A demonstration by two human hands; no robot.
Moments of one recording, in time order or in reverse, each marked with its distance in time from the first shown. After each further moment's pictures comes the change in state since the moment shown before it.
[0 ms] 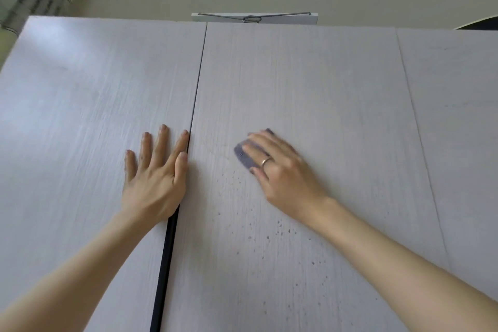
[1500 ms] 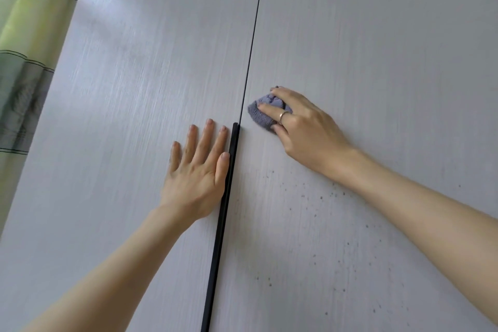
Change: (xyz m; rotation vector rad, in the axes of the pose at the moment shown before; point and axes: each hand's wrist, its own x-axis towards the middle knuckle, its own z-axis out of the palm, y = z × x) left_hand -0.060 -0.029 0.005 0.035 -0.134 0.043; right_hand 0.036 -0.038 0.016 0.043 -0.145 -0.023
